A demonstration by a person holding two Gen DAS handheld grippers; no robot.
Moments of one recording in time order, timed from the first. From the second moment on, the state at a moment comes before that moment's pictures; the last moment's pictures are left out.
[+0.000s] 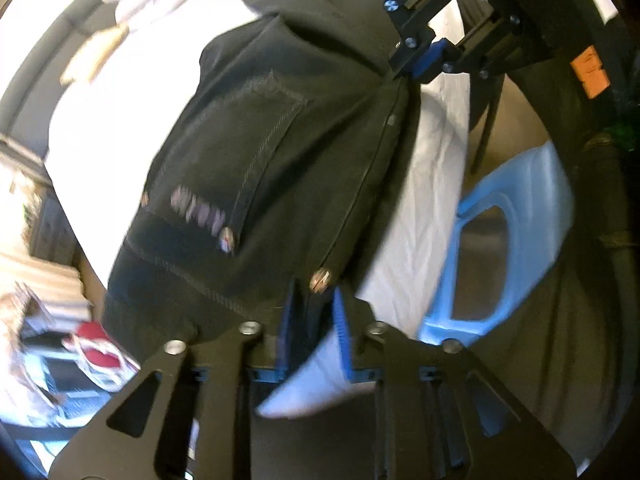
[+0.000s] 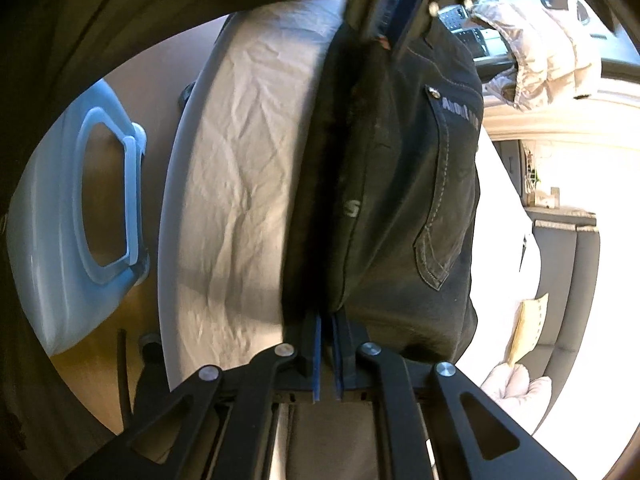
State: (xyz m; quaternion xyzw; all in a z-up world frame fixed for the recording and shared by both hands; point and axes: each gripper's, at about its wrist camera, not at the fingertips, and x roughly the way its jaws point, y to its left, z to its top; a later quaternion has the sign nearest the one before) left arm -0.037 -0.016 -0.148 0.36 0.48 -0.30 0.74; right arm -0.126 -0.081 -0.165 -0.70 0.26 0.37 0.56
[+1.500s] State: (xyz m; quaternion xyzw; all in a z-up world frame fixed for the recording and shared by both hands) left arm 0.058 -0.013 -0.164 -0.05 0.55 -0.21 0.81; right arm 0.213 -0.539 -0.172 0.58 0.37 0.05 0.72
